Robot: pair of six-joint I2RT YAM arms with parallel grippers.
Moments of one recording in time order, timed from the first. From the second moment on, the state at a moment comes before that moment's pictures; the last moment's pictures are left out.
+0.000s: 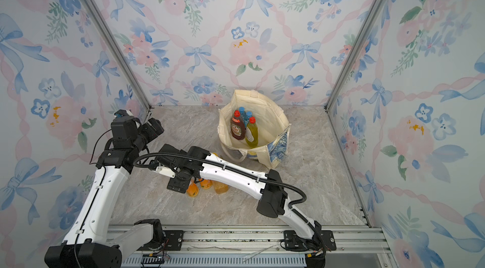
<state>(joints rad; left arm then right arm) 0.07 1.07 1.08 -0.50 -0.11 -0.54 1.24 2.27 2.38 -1.15 0.04 -0.21</state>
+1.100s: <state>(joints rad) 0.07 1.08 1.08 -0.49 -0.08 -0.54 1.24 2.26 2.36 -1.10 0.01 -0.23</state>
